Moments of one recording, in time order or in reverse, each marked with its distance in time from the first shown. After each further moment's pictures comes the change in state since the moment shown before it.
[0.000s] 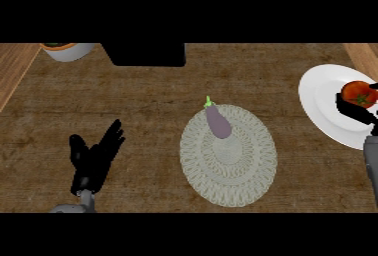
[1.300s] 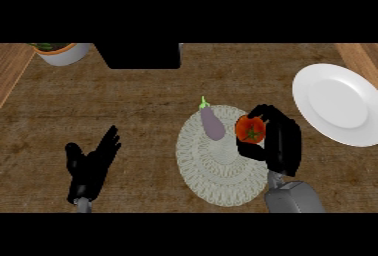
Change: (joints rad) left arm 0.051 0.015 -0.014 -0.010 0.008 0.025 -0.027; right arm 0.263 0.357 0.610 -0.595 0.663 0.304 0.571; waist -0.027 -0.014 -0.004
